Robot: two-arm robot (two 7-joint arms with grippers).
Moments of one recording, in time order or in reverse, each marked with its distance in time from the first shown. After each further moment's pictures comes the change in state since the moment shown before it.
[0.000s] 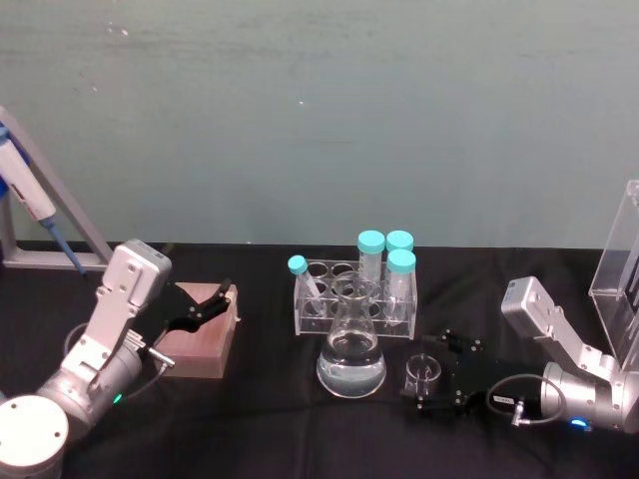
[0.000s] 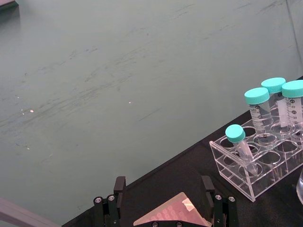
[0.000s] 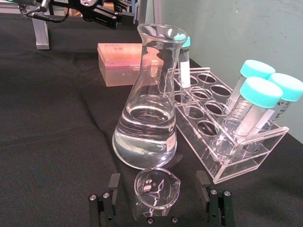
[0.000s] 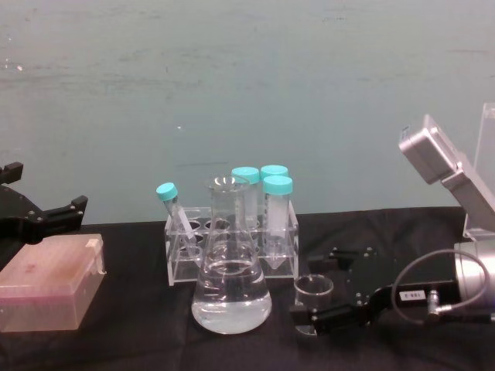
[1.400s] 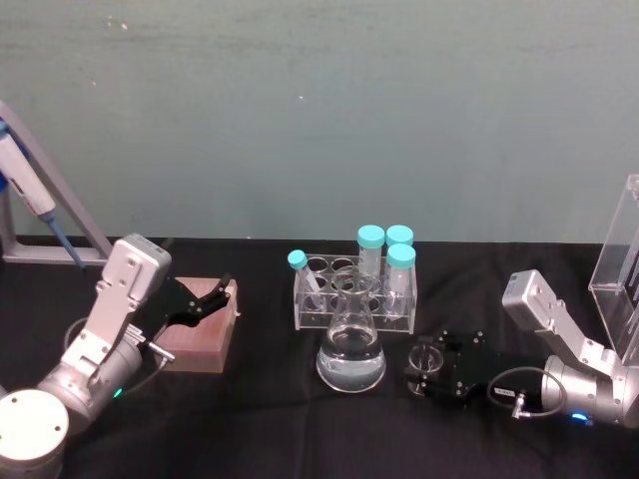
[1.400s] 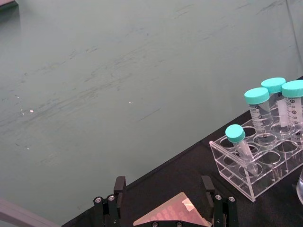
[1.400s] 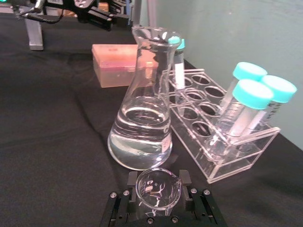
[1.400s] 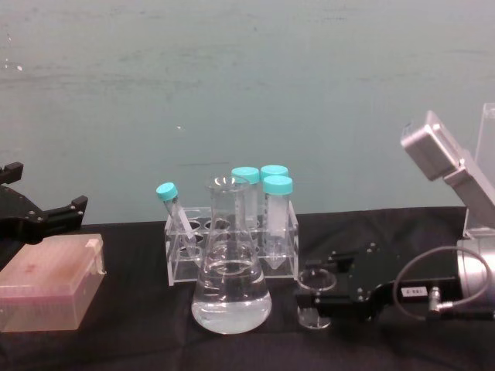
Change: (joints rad) left arm 0.000 0.000 0.000 0.000 0.000 0.000 0.000; right arm -0.020 0.015 0.005 -0.046 -0.005 0.018 -0.034
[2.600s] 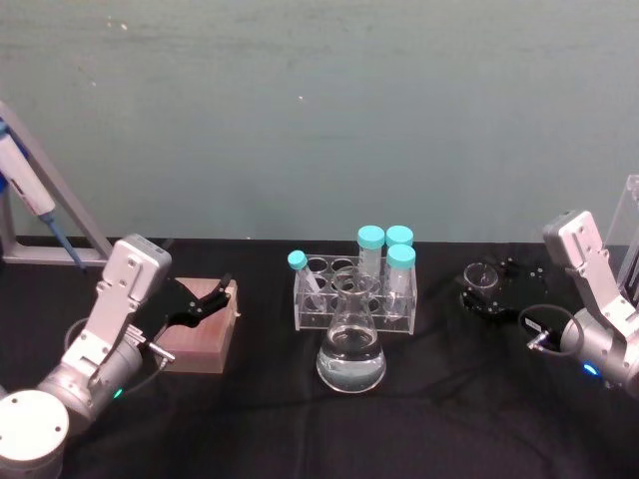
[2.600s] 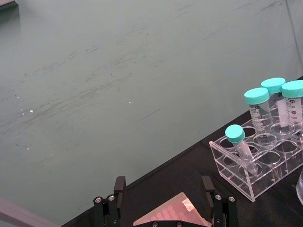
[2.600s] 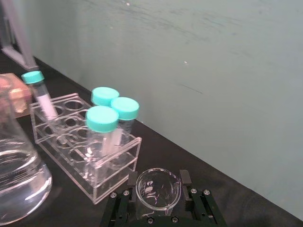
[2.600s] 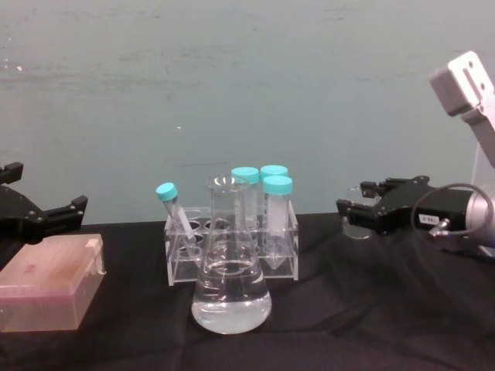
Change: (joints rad) left arm 0.000 0.000 0.000 0.000 0.000 0.000 0.000; right arm -0.076 -0.017 0.174 -0.153 -0.066 0.134 -0.406
